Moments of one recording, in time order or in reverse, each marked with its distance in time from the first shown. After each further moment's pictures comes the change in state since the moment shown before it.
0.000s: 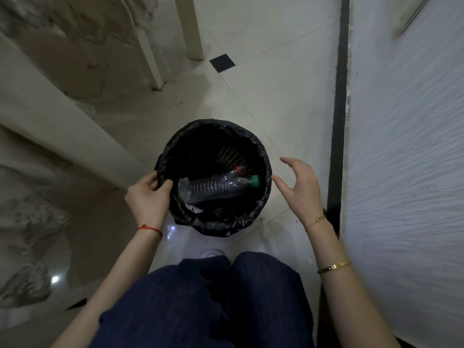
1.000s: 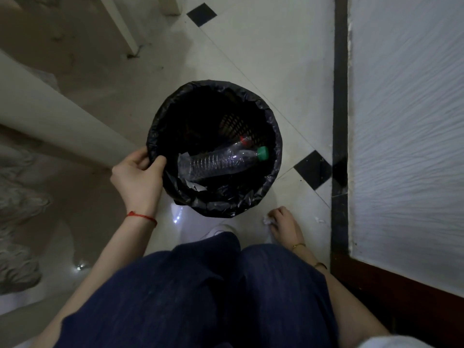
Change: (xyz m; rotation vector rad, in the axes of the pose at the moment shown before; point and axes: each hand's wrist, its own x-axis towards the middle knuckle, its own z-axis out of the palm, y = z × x) left_hand -0.022 -0.021 0.003 -0.083 -0.085 0.064; right_hand -0.200 0.105 0.126 -0.089 -0.449 0.285
